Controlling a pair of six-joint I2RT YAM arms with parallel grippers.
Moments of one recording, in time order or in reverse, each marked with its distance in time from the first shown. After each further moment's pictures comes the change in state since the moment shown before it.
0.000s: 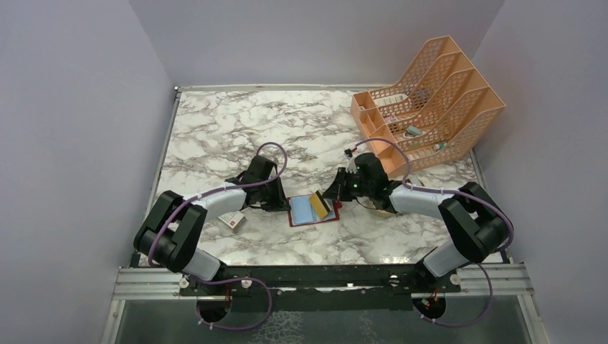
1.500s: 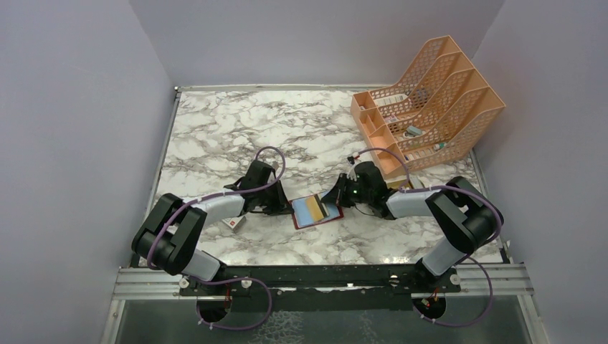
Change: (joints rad) left arm -0.004 -0.020 -0.080 0.118 0.056 -0.067; right arm 0.007 0.079 -0.095 0.201 0.019 0.131
